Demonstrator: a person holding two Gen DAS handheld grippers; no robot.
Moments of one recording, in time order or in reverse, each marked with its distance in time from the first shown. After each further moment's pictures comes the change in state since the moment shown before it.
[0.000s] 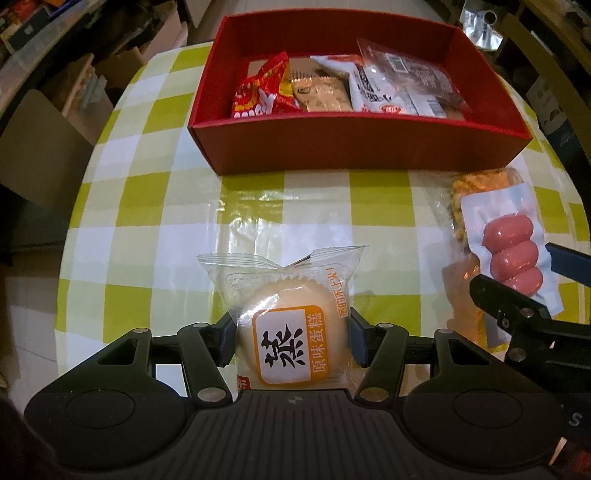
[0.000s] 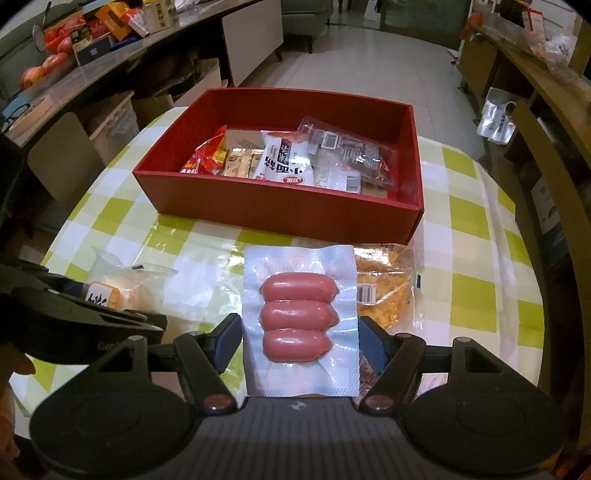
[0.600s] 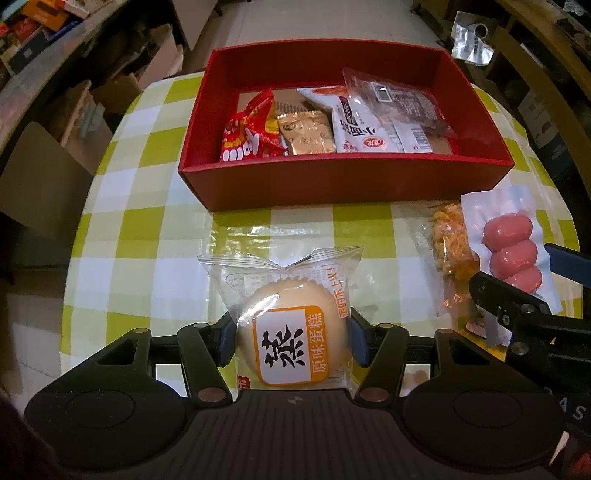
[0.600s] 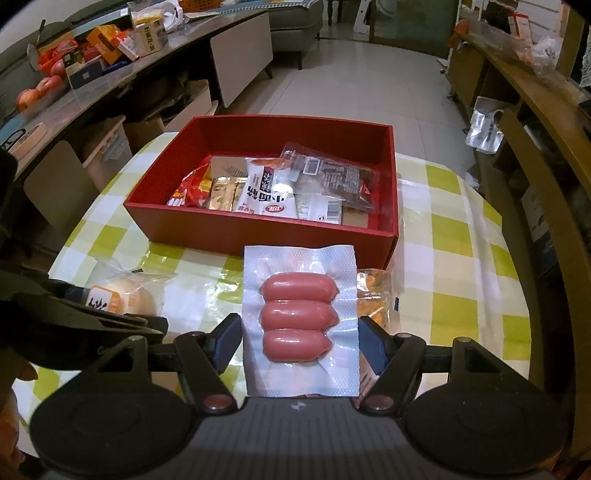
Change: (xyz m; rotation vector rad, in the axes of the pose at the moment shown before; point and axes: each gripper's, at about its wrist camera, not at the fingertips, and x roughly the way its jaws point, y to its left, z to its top) left arm -0.015 -0.011 0.014 0.014 -0.056 0.002; right arm -0.012 -0.015 0.013 0.032 -0.051 -0.008
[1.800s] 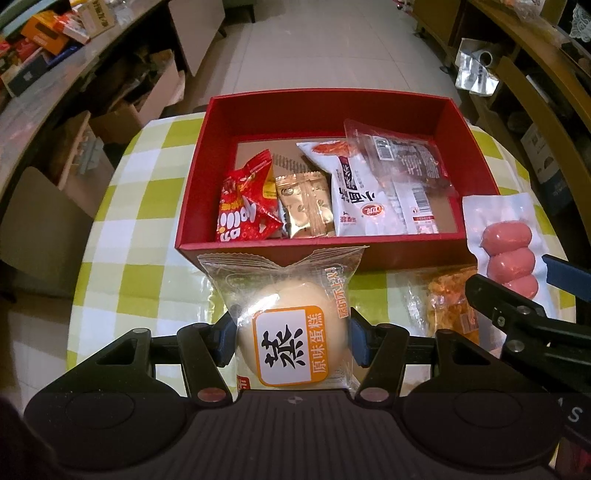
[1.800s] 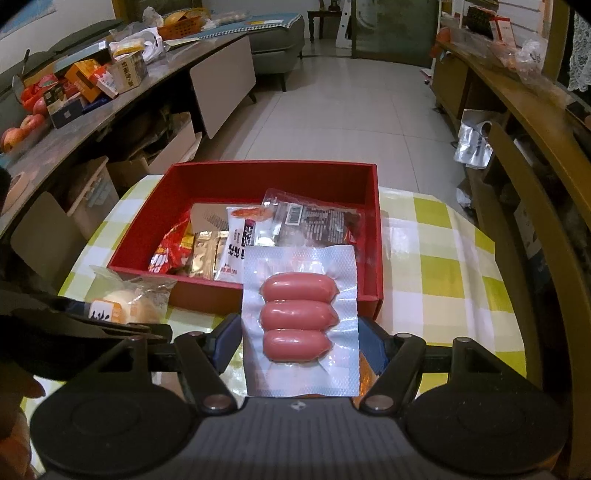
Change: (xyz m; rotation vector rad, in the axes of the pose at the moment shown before) left arm -0.006 -0.003 0.047 -0.025 -0.059 0.003; right arm 0.005 -0.013 0.042 0.062 -0.059 -0.008
